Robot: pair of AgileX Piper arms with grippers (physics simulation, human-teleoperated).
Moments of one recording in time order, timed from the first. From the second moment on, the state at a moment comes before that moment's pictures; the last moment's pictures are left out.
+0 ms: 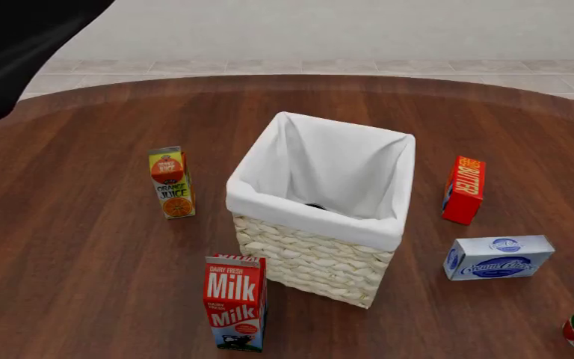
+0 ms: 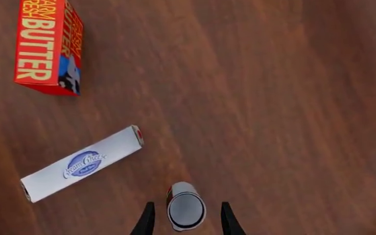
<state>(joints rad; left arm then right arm) -0.82 0.76 -1.09 0.22 -0.05 -0.60 1.16 -0.76 0.65 -0.22</state>
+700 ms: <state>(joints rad) -0.81 0.76 -1.07 0.21 -0.05 -0.63 1.22 -0.68 0.56 -0.23</state>
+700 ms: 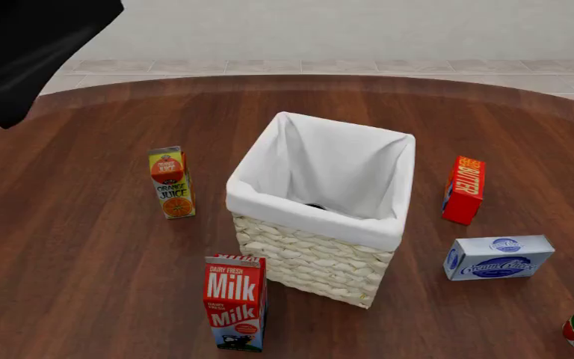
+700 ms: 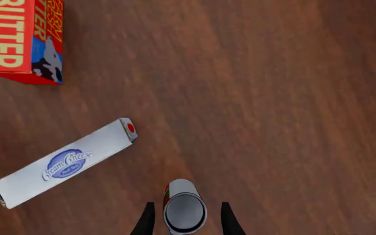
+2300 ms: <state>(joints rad) -0.81 0.75 -1.06 0.20 -0.06 -0.68 1.33 -0.54 0.40 -0.27</state>
